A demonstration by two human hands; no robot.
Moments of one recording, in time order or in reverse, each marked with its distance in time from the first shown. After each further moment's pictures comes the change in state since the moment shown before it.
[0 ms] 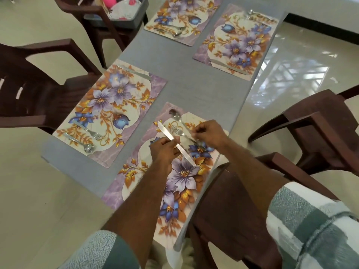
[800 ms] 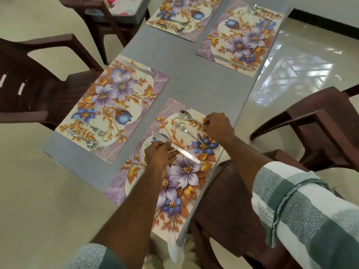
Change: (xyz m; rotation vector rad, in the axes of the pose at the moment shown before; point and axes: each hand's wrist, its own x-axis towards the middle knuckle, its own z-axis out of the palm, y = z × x) left_hand -0.010 -0.004 -0.027 0.004 0.075 -0.051; right_hand 0.028 0.015 -0.005 -0.591 0.186 -0.060
